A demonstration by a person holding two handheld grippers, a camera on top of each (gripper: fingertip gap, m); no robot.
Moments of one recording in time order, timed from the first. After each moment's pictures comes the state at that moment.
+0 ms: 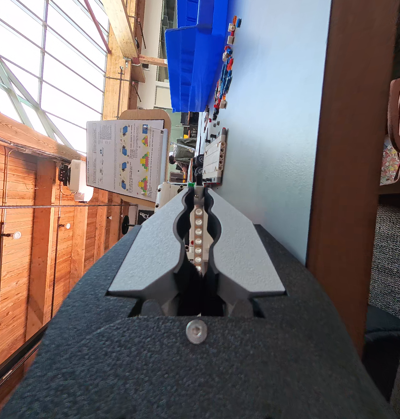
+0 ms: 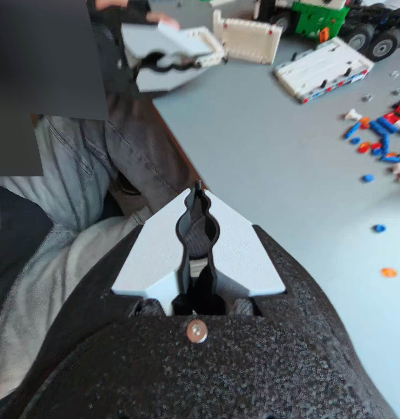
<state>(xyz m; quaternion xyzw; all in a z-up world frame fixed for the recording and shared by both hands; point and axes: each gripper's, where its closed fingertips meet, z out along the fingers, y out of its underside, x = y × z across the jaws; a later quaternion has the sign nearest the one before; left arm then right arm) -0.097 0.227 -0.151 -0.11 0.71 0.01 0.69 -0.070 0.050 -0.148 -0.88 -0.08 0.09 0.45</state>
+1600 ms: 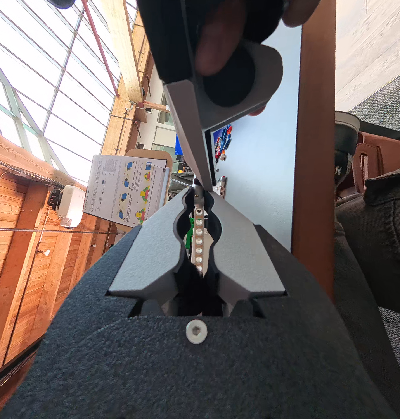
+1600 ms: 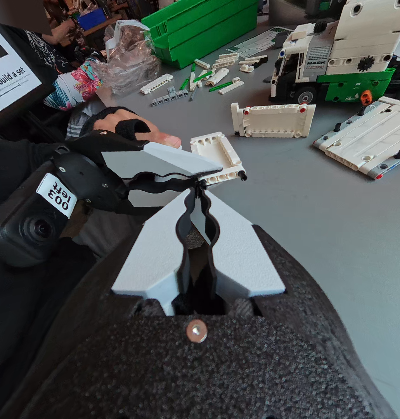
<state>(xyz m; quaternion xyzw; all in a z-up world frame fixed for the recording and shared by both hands) -0.108 0.179 -0.132 -0.08 0.71 -0.08 0.69 -0.133 0.170 -0.138 -0.83 0.00 0.16 0.54</state>
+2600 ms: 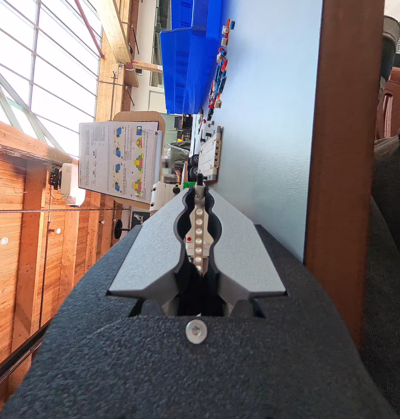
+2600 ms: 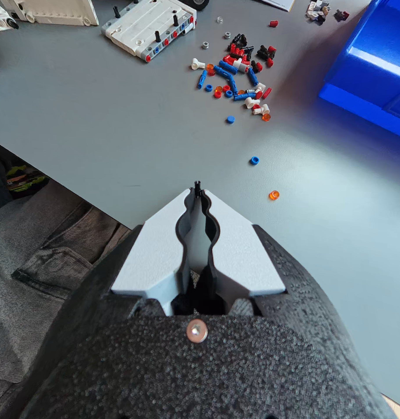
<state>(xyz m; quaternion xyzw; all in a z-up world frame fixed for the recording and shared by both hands) -0.101 0.231 -0.154 -0.11 0.73 0.00 0.68 0.037 0.044 -0.187 -0.89 0.11 -0.10 0.43</state>
